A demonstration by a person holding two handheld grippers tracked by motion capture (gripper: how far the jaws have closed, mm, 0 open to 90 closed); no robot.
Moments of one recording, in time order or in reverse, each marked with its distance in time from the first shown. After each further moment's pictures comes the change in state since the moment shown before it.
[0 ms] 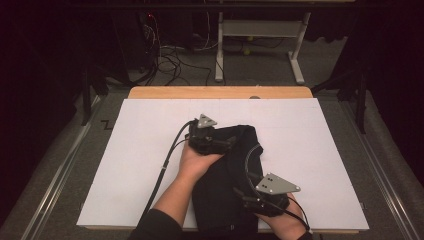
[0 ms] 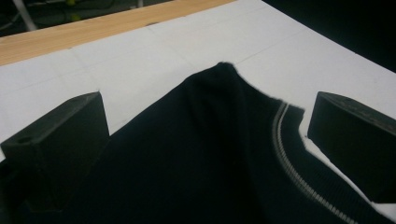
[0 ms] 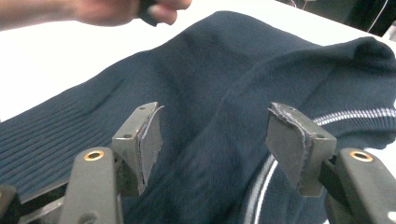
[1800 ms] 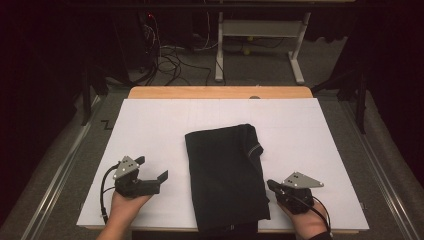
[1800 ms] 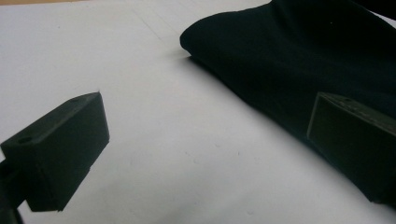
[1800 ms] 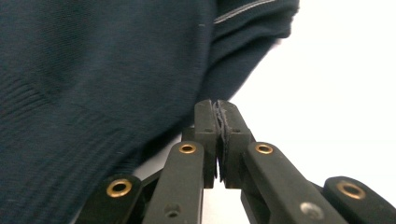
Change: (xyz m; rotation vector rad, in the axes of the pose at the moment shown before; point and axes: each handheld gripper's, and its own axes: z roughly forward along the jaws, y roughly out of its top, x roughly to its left) left arm 0.068 -0.129 -0.138 -0.072 0.105 -0.050; right arm -0.054 -0.050 -0.024 0.153 -0.127 0.151
